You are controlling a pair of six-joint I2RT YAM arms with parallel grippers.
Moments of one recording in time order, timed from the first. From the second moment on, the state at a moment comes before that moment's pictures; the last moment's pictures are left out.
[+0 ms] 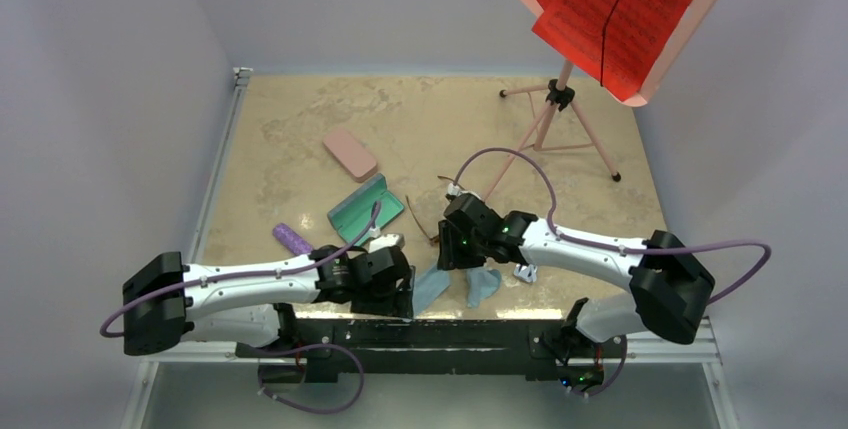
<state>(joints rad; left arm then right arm) -1.22 1.15 0.64 -0.66 -0.04 -1.07 0.95 1.38 0.80 -0.44 0.01 0.82</state>
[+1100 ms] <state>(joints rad) -1.23 1.36 0.64 -0.57 -0.23 -1.66 0.96 1.35 0.73 -0.31 0.01 0.73</state>
